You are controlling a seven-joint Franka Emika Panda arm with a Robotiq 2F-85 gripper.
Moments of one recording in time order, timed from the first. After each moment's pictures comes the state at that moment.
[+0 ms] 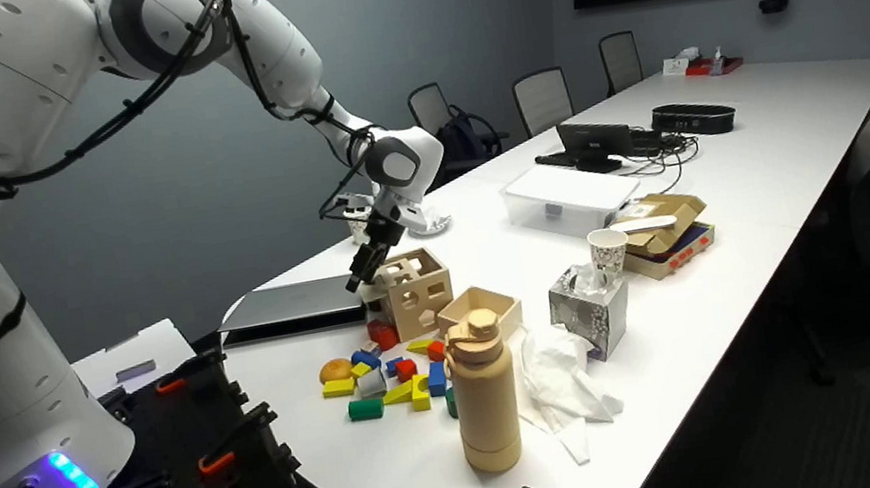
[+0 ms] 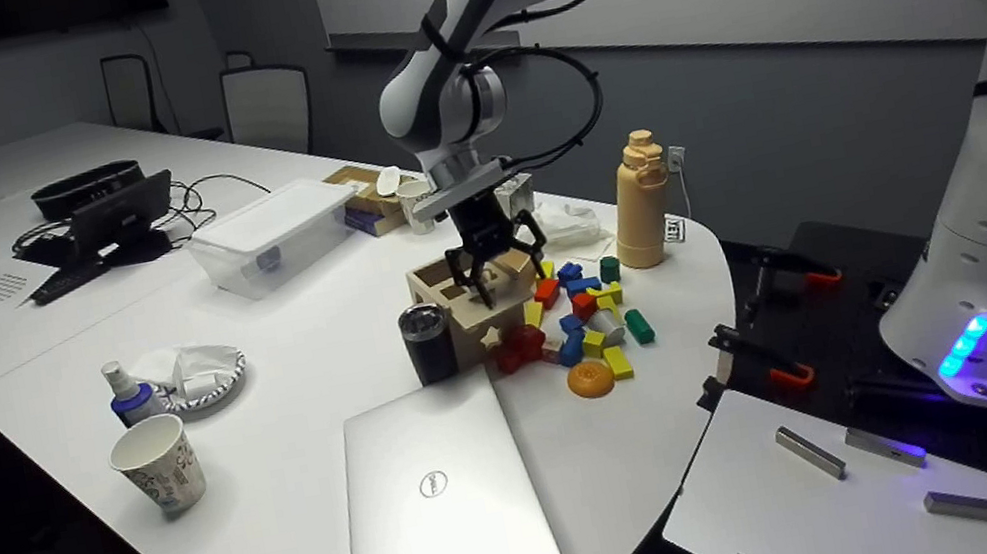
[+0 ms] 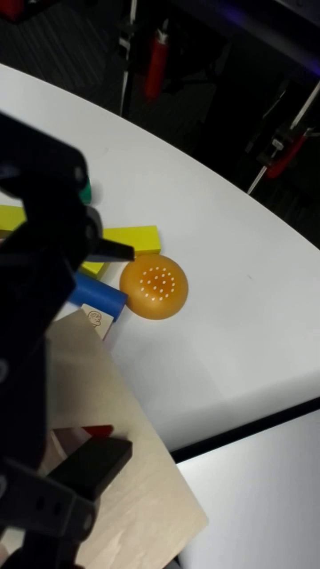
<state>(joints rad) 0.07 0.82 -0.04 -1.65 0.27 1.86 0.89</state>
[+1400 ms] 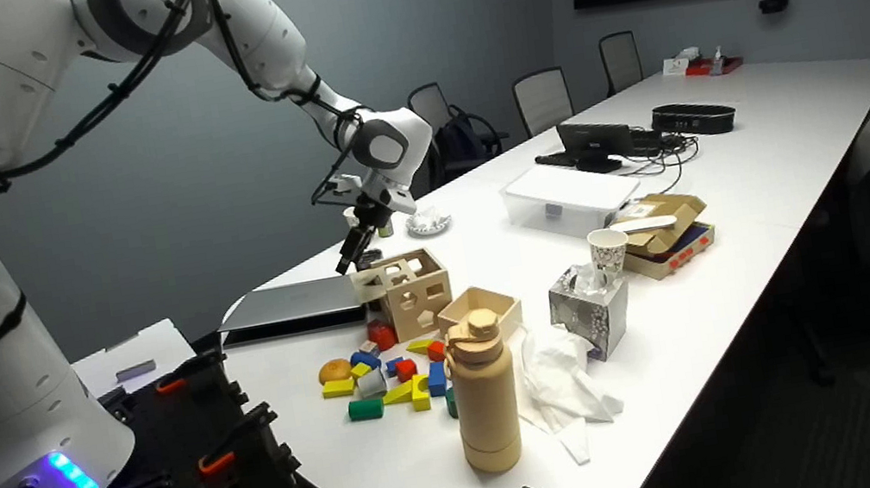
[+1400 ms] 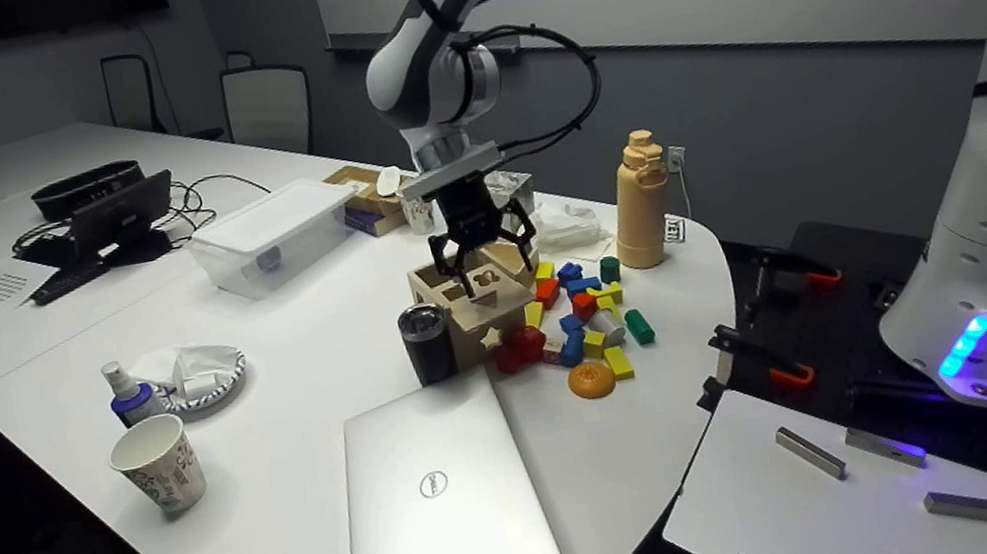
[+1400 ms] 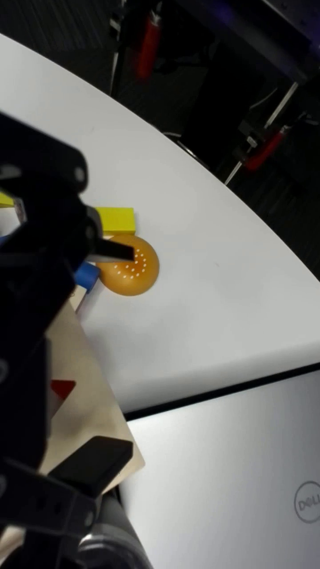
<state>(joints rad) 0.09 0.74 -0.02 -1.70 0.32 1.86 0.81</state>
